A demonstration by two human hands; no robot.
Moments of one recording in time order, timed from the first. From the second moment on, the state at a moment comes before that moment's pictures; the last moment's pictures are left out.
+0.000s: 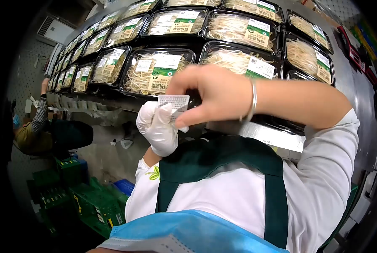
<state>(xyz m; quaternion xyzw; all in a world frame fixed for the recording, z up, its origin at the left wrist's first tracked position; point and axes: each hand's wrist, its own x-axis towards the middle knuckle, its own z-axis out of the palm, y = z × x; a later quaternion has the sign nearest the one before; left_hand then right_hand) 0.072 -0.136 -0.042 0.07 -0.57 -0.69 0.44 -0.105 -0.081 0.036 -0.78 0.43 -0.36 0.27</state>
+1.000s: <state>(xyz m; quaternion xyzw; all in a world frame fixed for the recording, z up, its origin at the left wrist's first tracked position) 0.087 -0.147 -0.048 0.04 -0.58 -0.75 0.32 -0.142 -0.075 0.024 -0.57 0.75 -0.33 0.08</state>
